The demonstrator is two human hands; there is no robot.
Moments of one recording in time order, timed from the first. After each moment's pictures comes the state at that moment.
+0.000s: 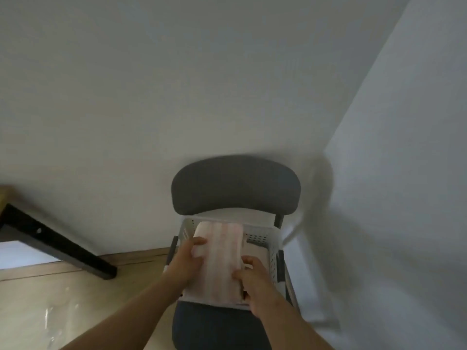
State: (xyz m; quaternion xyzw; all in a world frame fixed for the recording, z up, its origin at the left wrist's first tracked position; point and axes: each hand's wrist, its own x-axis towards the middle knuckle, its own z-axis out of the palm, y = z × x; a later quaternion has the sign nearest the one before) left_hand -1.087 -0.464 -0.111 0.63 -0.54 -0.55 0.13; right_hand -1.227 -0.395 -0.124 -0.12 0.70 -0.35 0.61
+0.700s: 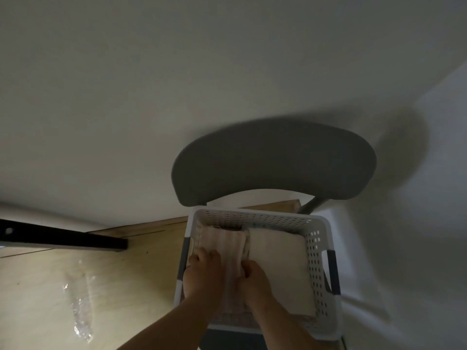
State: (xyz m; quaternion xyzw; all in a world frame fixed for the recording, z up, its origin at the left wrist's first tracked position) left_hand -1.090 -0.505 -0.209 0.63 -0.70 -0.27 -0.23; right_hand -1.180 -0.460 -0.253 -0.21 0.79 -0.15 0.56
